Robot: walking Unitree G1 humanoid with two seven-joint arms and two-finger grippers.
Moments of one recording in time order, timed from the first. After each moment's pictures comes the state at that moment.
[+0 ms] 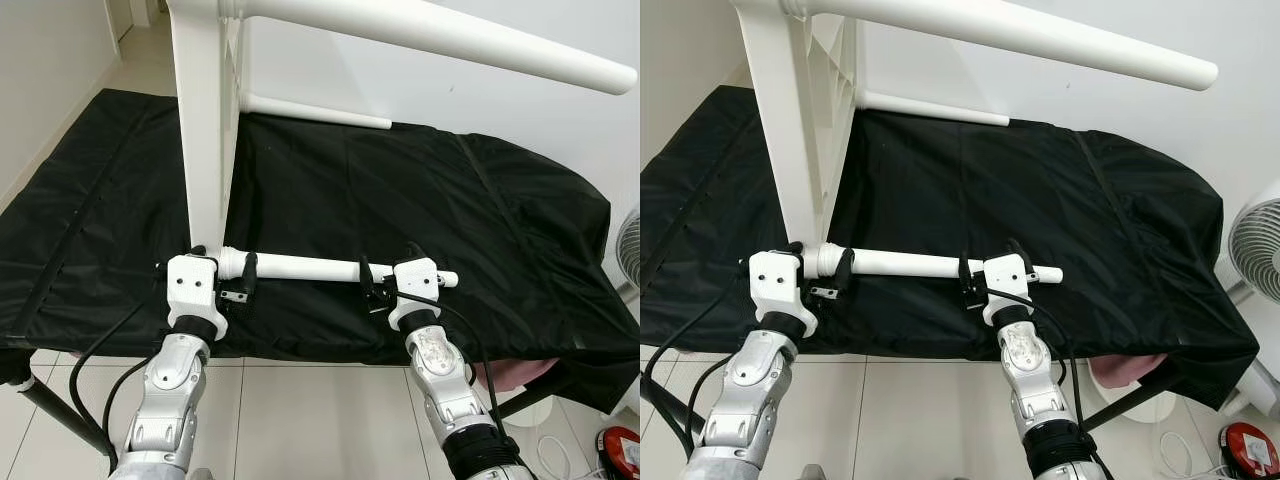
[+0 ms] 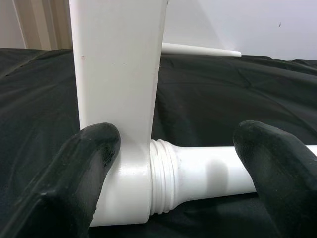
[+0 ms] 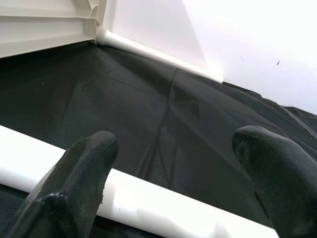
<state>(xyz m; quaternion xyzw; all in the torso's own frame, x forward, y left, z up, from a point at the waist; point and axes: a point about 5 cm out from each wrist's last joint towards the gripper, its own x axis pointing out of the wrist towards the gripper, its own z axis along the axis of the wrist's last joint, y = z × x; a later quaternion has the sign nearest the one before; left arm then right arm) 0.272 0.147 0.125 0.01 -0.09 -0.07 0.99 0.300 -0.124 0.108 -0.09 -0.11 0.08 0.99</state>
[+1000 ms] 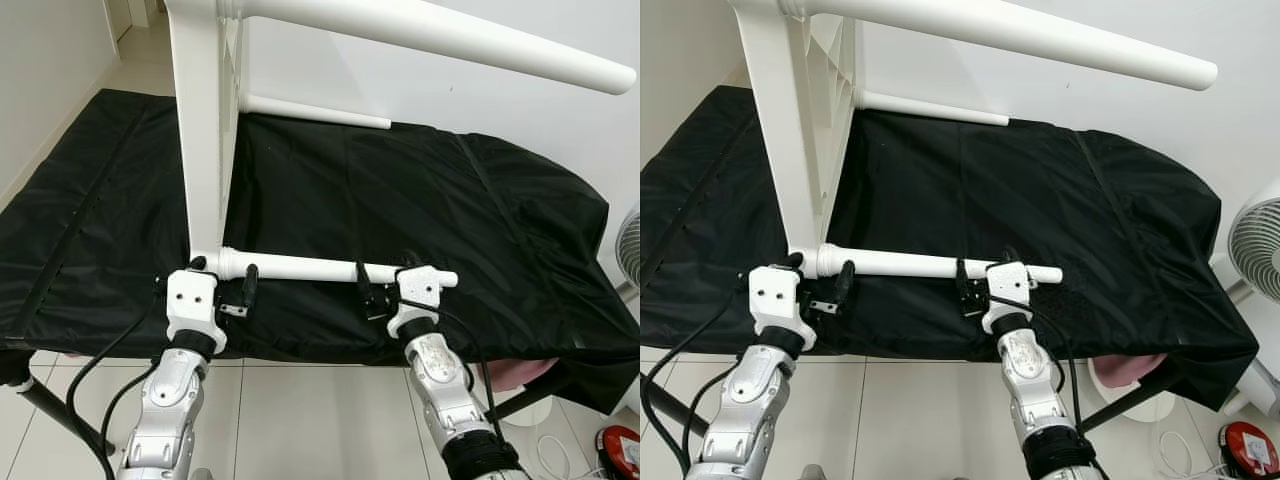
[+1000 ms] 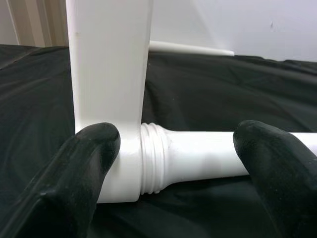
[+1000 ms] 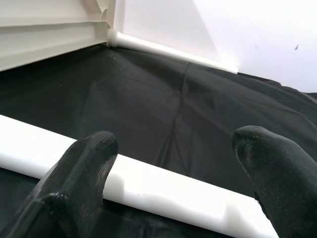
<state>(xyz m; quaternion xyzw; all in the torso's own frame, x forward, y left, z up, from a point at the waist) 0.259 0.147 0.116 0.00 -0.09 -0.08 0.99 0.295 -0.125 0.100 -0.04 -0.11 0.10 0.99</state>
